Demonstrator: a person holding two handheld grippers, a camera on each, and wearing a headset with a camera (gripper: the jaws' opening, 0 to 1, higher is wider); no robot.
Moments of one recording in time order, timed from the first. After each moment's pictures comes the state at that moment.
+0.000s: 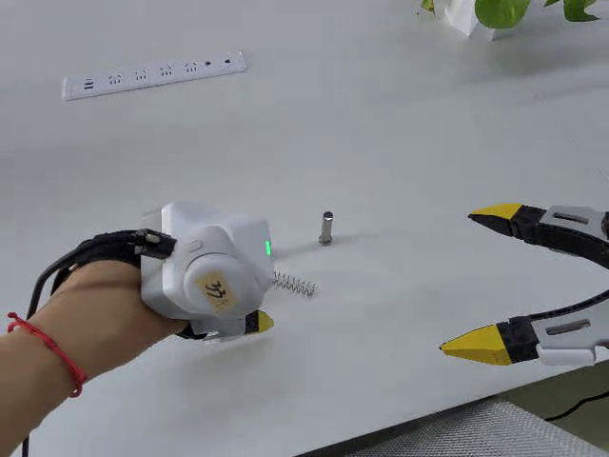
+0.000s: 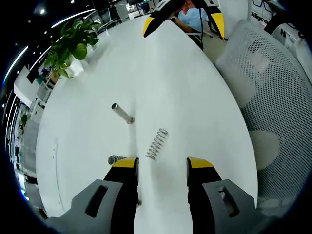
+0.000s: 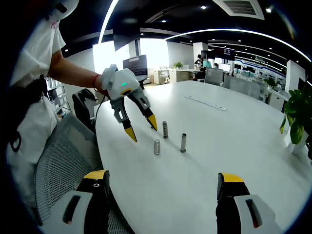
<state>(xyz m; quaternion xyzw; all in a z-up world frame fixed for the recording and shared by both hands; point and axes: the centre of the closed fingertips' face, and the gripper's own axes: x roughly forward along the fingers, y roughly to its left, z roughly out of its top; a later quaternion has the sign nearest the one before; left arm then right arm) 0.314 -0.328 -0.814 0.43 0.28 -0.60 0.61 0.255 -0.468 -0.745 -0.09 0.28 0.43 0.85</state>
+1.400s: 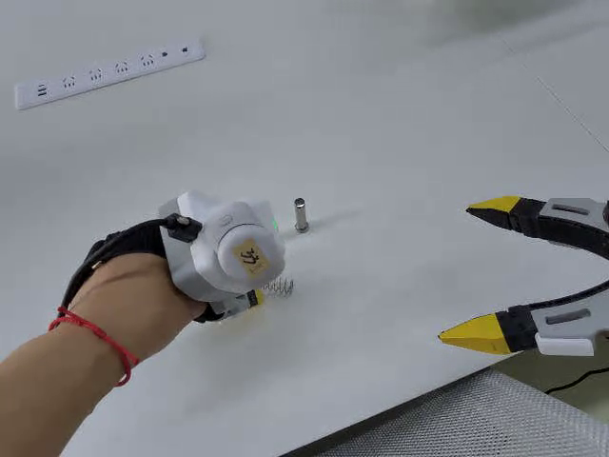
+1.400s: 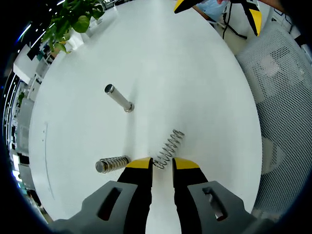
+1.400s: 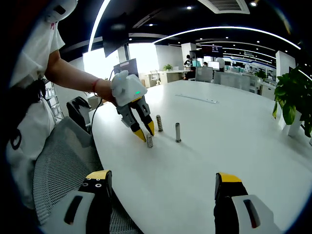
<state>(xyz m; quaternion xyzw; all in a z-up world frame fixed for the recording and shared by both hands) 0.326 -0.337 -0.845 0.44 0.37 -0.55 0.61 0.244 -0.495 -0.761 -0.05 0.29 0.40 0.87</state>
